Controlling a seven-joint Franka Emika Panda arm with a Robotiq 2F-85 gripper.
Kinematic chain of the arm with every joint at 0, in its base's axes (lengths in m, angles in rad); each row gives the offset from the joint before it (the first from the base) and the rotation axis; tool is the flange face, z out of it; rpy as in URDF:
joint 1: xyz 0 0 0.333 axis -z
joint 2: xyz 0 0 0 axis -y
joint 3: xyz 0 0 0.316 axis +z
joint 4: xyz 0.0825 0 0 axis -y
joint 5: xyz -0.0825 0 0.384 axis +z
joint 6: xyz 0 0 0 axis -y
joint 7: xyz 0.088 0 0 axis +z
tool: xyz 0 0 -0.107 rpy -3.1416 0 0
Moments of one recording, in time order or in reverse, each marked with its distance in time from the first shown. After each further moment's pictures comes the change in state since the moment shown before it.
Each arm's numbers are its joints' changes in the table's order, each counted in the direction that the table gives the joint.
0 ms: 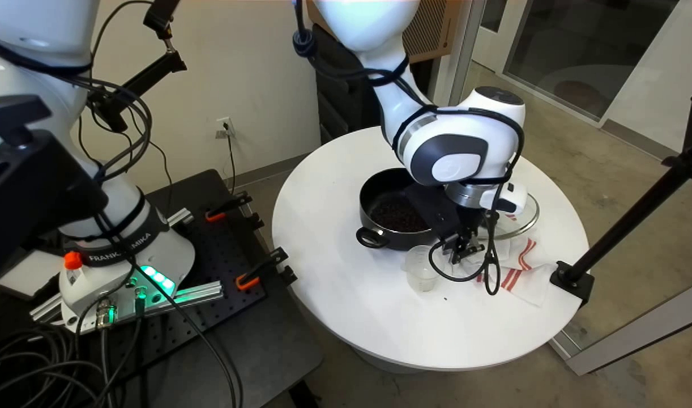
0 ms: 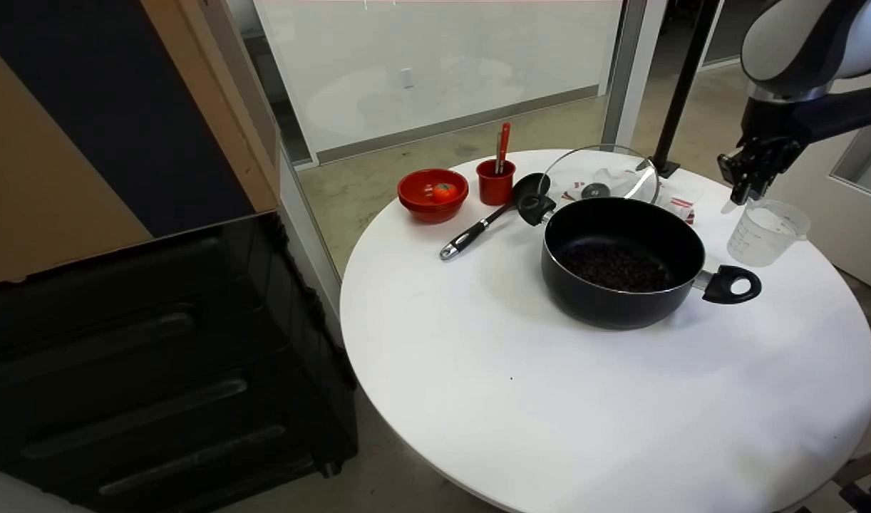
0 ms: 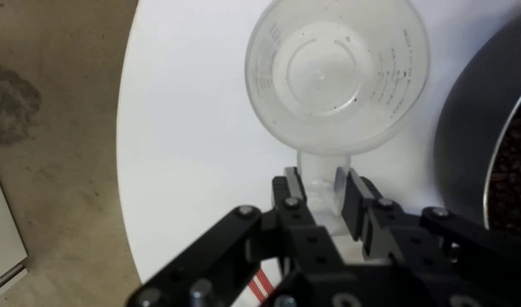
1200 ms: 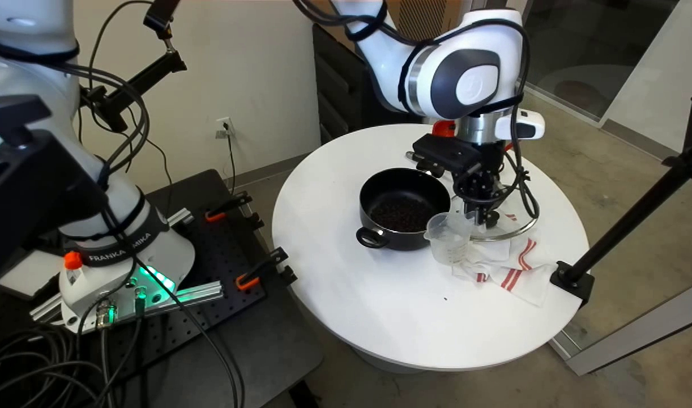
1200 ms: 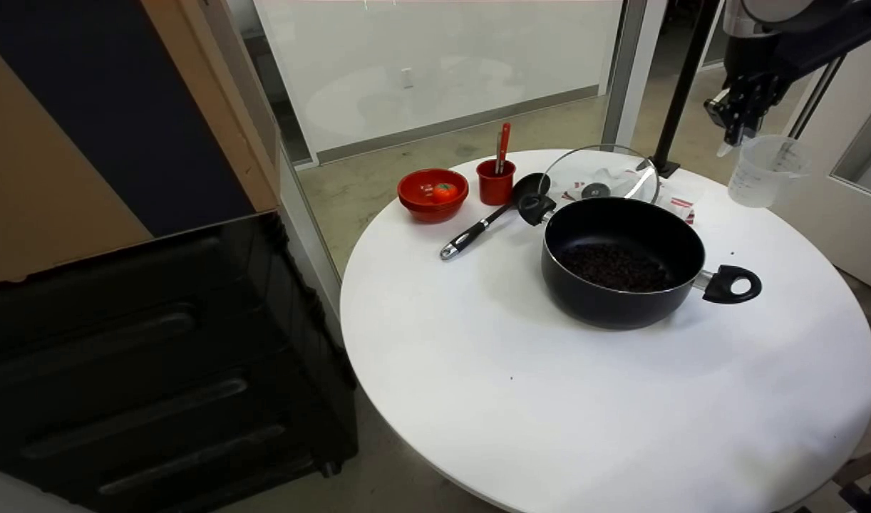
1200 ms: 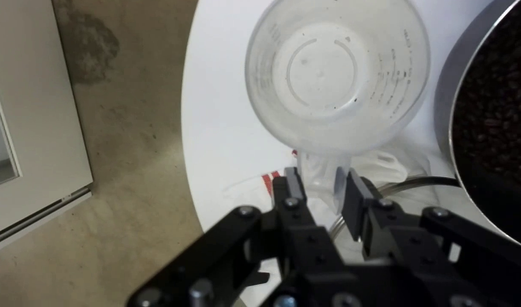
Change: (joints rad) arm -0.149 0.142 -0.076 0.010 -0.268 -0.091 -0.200
